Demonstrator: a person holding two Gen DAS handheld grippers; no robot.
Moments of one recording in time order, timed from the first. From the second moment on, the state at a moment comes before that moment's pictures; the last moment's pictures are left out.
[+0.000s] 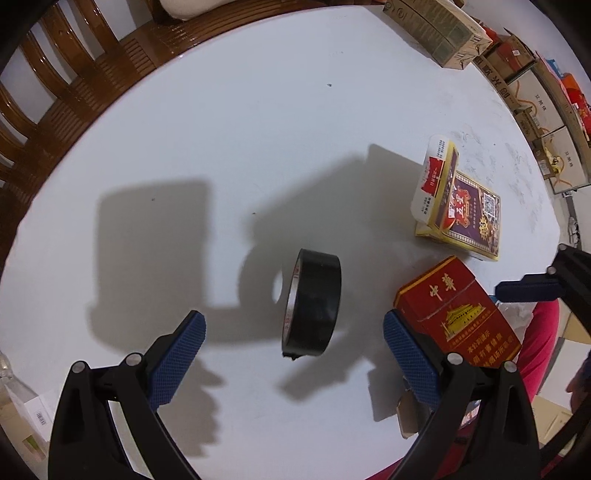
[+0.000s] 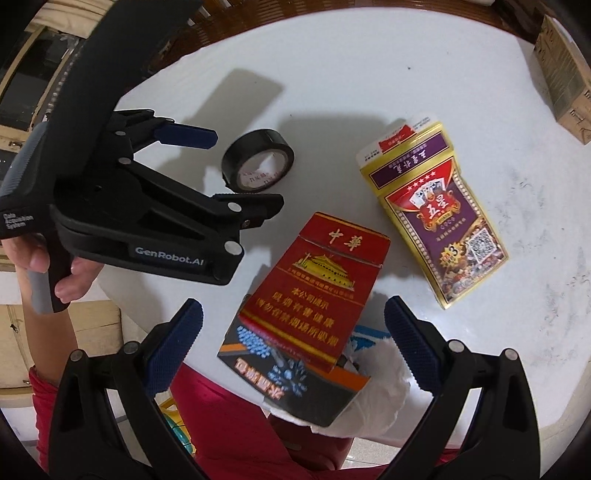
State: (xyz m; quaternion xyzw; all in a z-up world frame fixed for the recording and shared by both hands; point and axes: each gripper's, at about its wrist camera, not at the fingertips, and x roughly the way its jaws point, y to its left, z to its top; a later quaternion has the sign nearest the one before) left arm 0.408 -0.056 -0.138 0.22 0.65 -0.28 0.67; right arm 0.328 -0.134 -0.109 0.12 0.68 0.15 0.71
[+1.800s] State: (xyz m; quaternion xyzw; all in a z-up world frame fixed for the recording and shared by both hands) left arm 0.409 -0.058 -0.142 0.20 0.64 -0.25 0.70; right arm 0.363 -0.163 -0.098 0.08 0.63 0.13 0.76
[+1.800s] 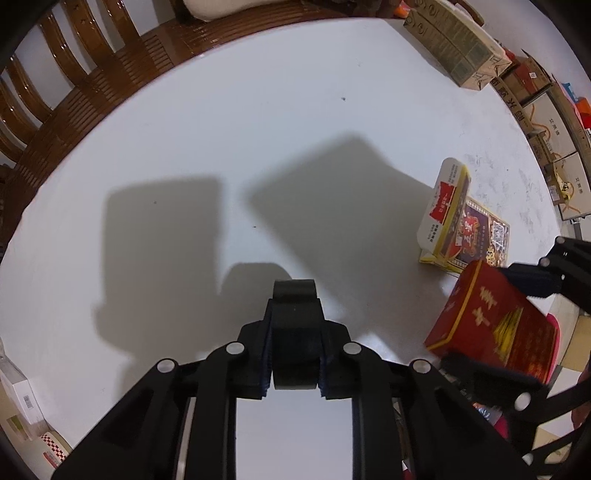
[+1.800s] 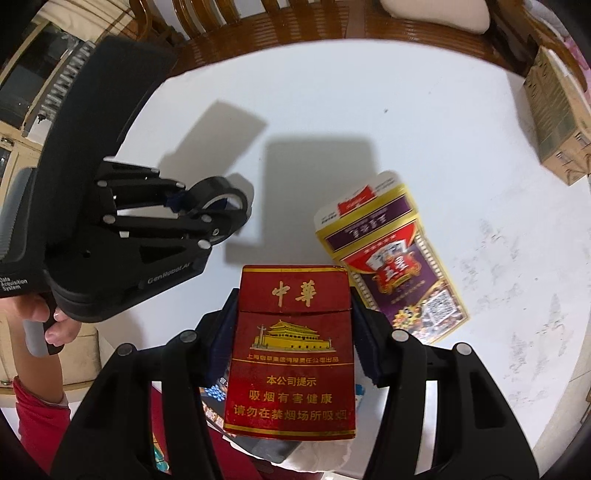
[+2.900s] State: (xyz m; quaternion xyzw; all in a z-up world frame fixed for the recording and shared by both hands) left arm 0.233 -0.010 0.007 0.13 0.55 -0.21 0.80; right arm 0.196 -0.163 0.045 0.02 0.49 0.15 0.86
